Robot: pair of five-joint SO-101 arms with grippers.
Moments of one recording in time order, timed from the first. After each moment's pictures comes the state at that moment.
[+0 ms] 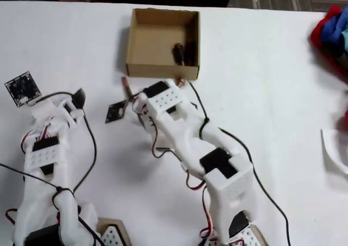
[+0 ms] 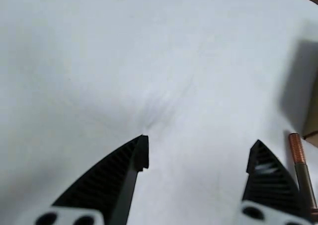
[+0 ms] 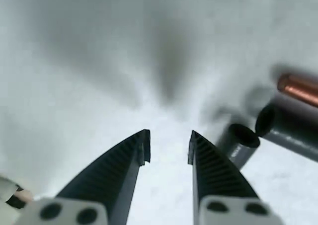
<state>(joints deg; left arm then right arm) -26.6 -29.9 65.6 11.6 15.8 -38.3 24.7 -2.9 86.9 55.0</state>
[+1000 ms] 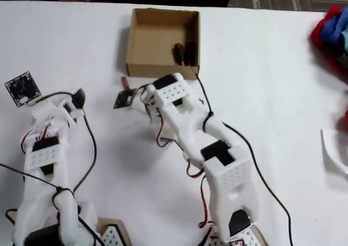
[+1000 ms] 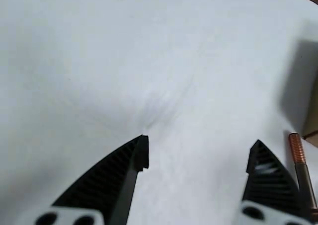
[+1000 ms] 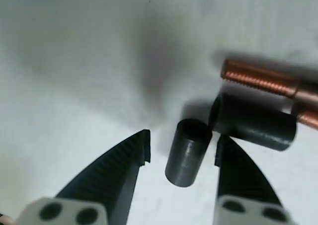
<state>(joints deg) -26.6 -29.9 65.6 11.6 15.8 -32.9 31.5 -7.5 81.9 52.7</state>
